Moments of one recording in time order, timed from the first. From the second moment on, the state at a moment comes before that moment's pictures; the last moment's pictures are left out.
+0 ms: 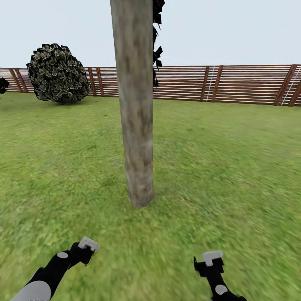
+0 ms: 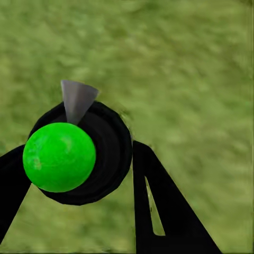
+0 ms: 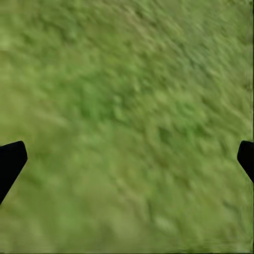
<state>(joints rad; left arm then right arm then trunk) -0.58 0.10 0.42 -0.40 -0.72 0.00 -0.38 -0.51 -0.01 0.05 -0.15 0.24 -0.40 -0.23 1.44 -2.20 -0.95</state>
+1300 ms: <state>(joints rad) -0.60 -0.12 0.32 -0.66 -0.57 0.48 -0.21 -0.45 -0.05 0.05 -0.05 0.05 -0.45 -0.23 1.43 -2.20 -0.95</state>
